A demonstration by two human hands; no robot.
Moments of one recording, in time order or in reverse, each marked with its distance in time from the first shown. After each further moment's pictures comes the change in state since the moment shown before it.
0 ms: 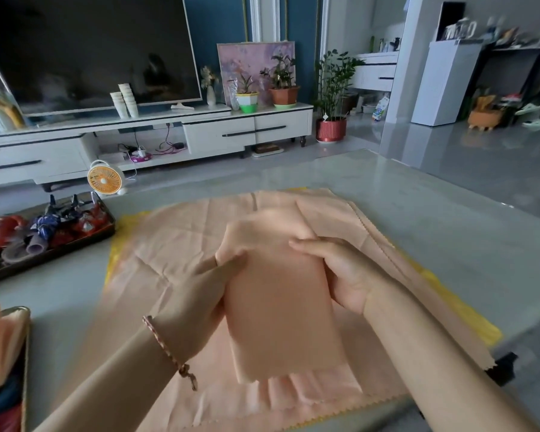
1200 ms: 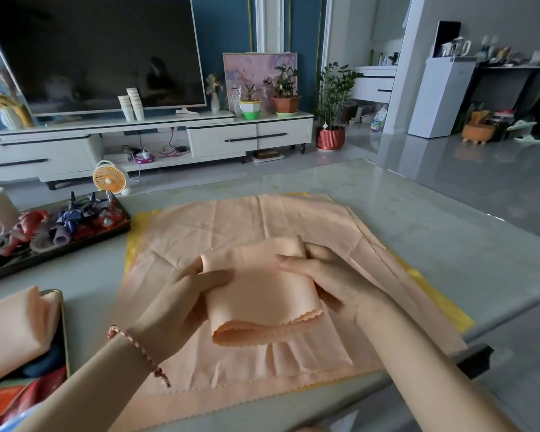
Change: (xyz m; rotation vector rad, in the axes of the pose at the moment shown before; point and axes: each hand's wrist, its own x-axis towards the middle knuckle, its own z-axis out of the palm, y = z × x) left_hand -0.045 0.017 -0.031 0.100 -0.093 0.025; right_hand -0.030 0.012 0.019 -0.227 -0.029 -0.151
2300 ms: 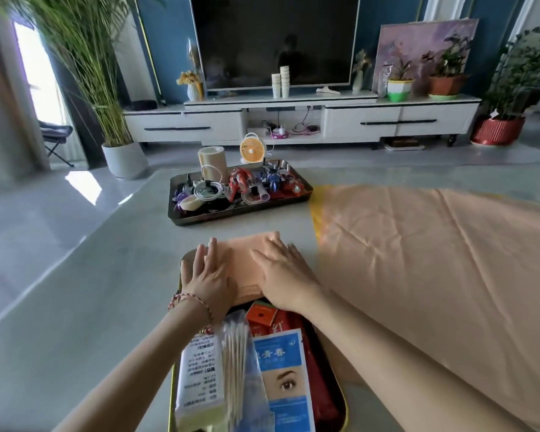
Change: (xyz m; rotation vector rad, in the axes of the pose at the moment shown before) left_hand -0.079 -0.017 -0.282 1.703 0.504 -0.269; right_hand 0.091 0.059 0.331 -1.299 -0.368 -0.475
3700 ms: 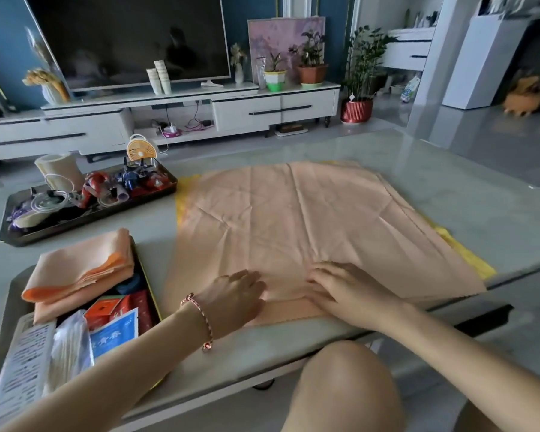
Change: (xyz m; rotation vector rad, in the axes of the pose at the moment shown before) left_hand -0.084 0.219 -0.006 0.054 0.274 1.093; right_hand -0.274 0.183 -0.055 -0.104 0.205 0.114
